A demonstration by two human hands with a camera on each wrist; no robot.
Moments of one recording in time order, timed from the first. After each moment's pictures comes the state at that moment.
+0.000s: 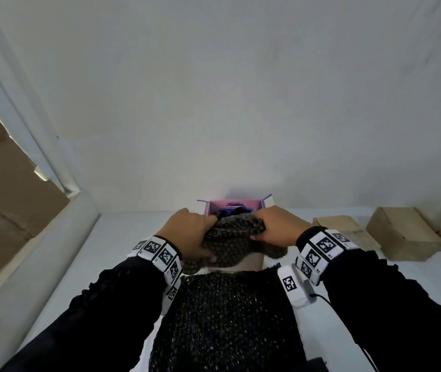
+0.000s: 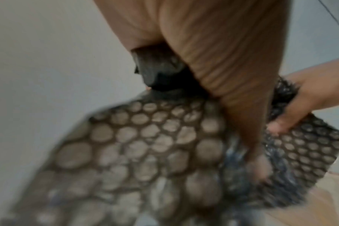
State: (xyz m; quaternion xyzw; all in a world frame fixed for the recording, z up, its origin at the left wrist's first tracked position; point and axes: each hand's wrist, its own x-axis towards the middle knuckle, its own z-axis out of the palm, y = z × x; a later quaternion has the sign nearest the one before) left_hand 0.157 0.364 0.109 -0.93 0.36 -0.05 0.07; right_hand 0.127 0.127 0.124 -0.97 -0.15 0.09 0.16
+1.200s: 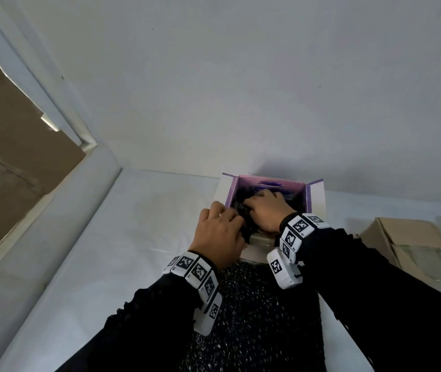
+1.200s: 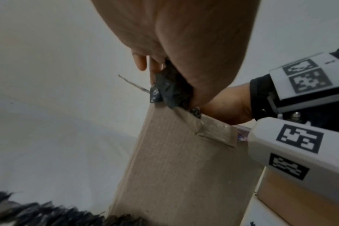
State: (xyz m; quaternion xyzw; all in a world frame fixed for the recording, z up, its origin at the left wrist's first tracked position) left_hand 0.177 0.331 0.017 -0.98 0.19 -0.05 -0.08; right_hand 0.263 0.173 0.005 -0.96 -0.22 0.16 0.07
